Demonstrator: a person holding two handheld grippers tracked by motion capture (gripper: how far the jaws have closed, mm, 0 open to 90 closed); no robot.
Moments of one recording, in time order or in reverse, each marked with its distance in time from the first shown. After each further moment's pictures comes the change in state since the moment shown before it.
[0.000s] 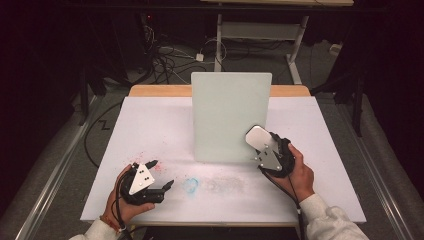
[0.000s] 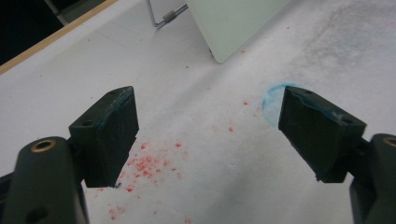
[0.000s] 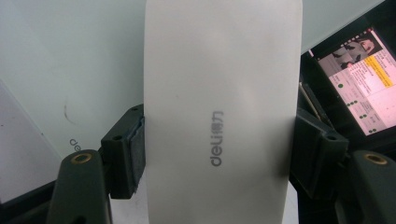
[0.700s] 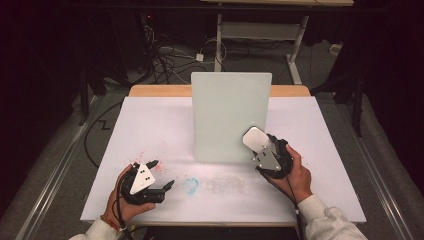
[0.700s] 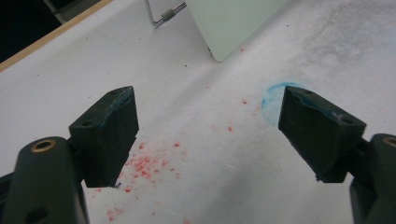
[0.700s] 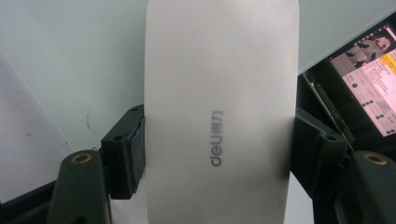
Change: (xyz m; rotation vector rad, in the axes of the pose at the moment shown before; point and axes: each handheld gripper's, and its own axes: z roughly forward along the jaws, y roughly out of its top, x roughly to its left) left arm 0.001 0.000 0.002 0.005 -0.002 0.001; right arm 0.001 0.004 -0.001 -0.014 0.041 0.023
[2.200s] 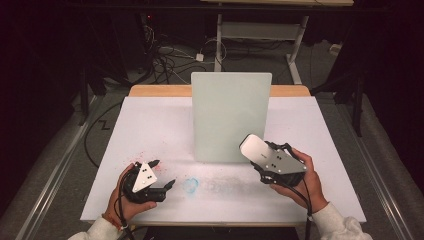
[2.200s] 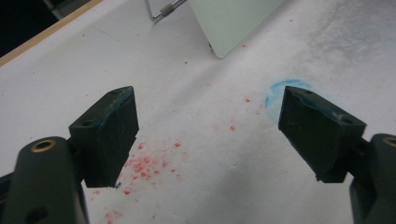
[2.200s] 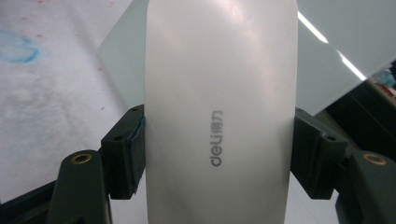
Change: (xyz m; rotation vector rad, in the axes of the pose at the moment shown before) left arm 0.000 0.001 0.007 0.017 -0.008 0.010; right arm -0.025 0.014 -0.052 -0.154 0.322 0.120
